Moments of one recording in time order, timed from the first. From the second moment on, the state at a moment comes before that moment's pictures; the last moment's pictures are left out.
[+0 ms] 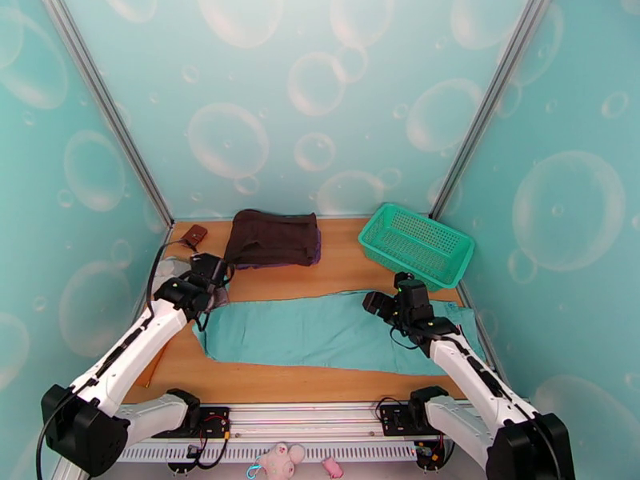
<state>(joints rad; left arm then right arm) -0.53 1.22 1.05 -0.91 -0.33 -0.63 0.15 1.02 0.56 -0.36 -0.18 0.58</state>
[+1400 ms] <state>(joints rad) -0.94 1.28 0.84 -0.10 -0.17 -0.71 0.33 0.99 0.58 -0.32 -0.10 0.51</state>
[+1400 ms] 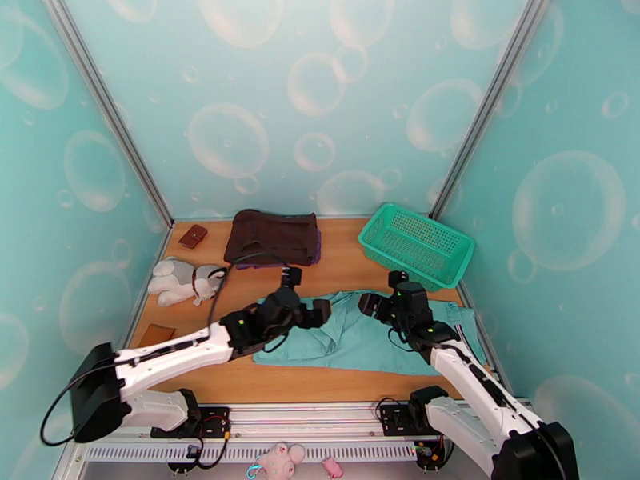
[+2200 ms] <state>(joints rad) -0.97 1.74 0.85 0.19 0.26 -0.92 0.13 0.88 0.49 -0.30 -0.15 0.56</state>
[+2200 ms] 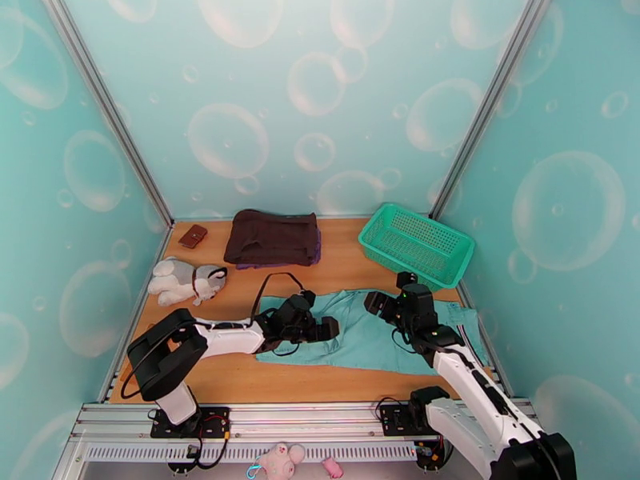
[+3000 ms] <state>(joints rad) -0.95 1.46 0.80 0.11 0.24 -0.59 0.21 0.90 0.47 -0.28 -0.17 0.56</state>
